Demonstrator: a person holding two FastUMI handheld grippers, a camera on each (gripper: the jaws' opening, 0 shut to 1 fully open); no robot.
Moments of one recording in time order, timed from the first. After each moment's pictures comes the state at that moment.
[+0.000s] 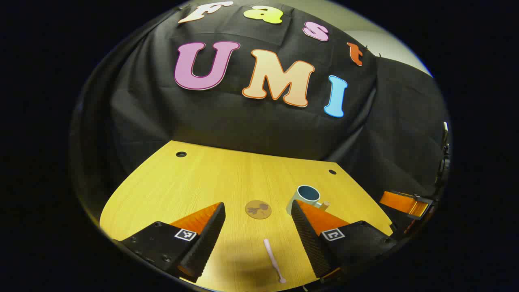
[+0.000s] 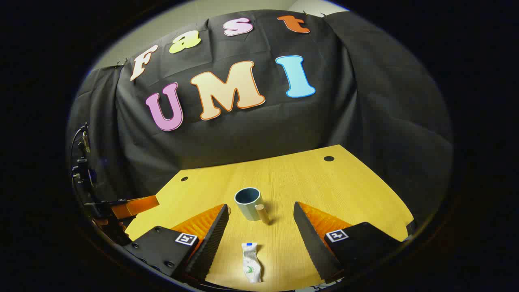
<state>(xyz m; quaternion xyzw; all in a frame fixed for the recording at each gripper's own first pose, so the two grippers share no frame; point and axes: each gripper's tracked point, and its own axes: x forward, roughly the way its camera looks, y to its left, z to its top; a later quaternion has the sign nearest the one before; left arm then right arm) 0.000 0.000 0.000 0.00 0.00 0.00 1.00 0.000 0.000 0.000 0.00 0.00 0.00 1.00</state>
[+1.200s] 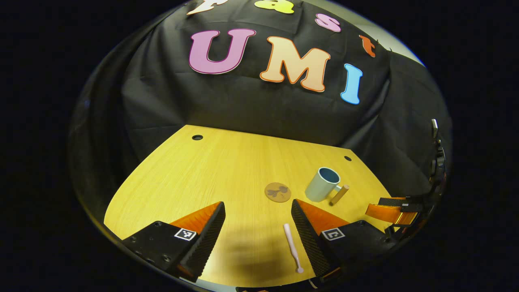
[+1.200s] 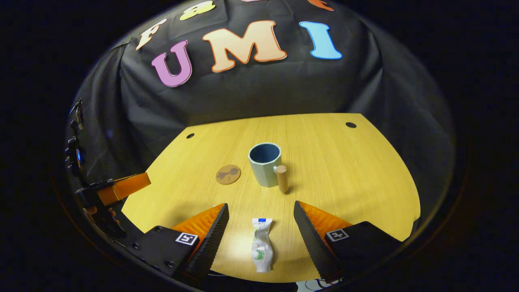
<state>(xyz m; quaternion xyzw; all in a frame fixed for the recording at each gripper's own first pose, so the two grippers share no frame) -0.012 0.049 -0.037 0.00 0.06 0.05 1.00 0.038 0.040 -0.094 -0.05 0.18 0.03 0.98</state>
